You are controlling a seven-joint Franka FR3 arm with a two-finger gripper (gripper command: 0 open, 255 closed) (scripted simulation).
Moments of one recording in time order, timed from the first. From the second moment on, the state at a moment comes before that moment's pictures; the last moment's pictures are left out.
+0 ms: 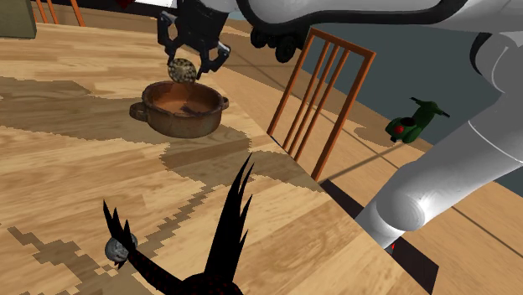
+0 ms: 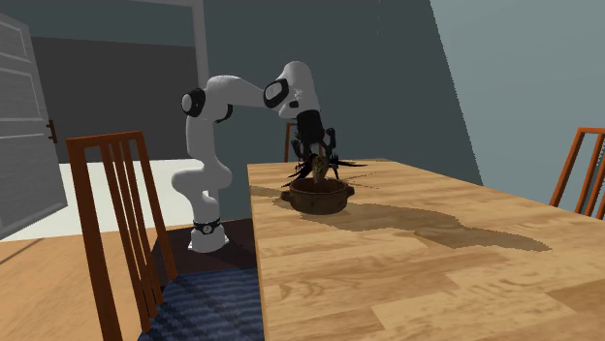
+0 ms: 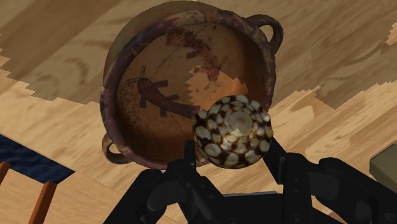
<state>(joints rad) -0.01 -0.19 0.63 -1.88 -0.13 2.13 1.36</state>
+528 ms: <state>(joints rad) -0.01 -0.19 0.64 -1.97 -0.14 2.21 1.38</state>
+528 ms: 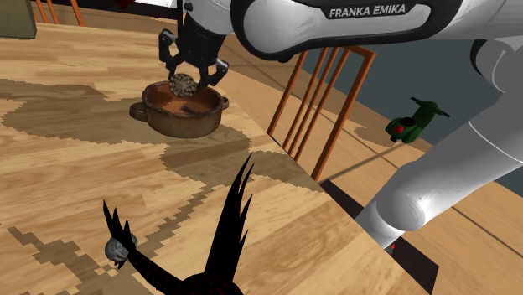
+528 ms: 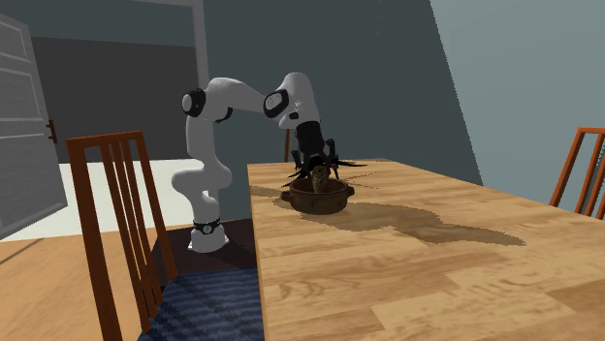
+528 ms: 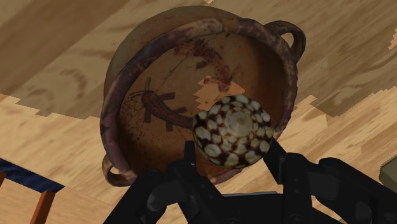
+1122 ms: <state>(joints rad) -0.01 -0.19 0.64 -1.97 -0.14 2.22 1.38</state>
